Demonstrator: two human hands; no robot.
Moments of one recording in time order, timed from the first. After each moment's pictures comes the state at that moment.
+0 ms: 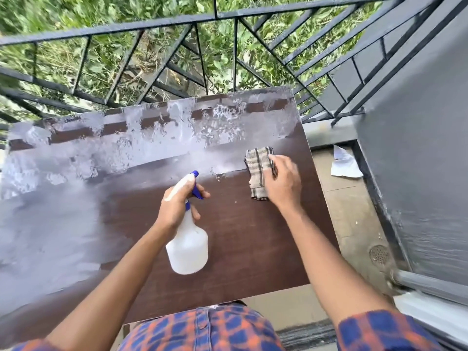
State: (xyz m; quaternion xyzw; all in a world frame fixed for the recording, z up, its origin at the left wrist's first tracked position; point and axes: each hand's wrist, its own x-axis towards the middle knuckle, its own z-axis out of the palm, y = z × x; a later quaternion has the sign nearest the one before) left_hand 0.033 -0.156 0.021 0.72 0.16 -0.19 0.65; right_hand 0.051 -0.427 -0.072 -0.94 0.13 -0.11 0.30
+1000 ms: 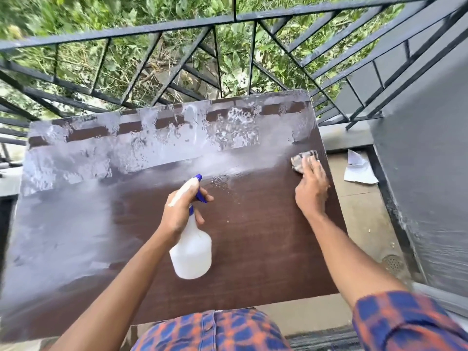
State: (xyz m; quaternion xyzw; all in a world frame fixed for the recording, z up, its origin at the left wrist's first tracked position) left_hand 0.035 -0.145 0.027 0.70 0.17 -0.17 0.67; right_hand 0.057 -0.475 -0.119 -0.95 0.17 -0.13 0.22
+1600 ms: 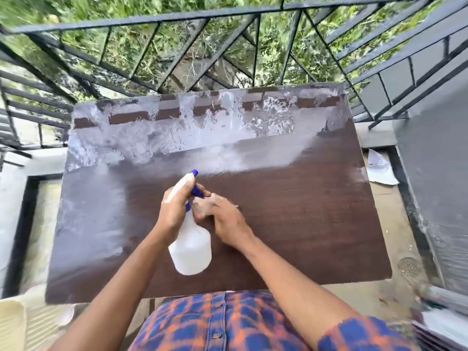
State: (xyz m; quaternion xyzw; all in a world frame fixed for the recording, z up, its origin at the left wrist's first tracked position) left_hand -0.005 -0.050 0.043 0.67 0.22 -0.14 0.69; right_hand -0.024 -0.189 -0.093 -0.89 -0.24 0.03 0.40
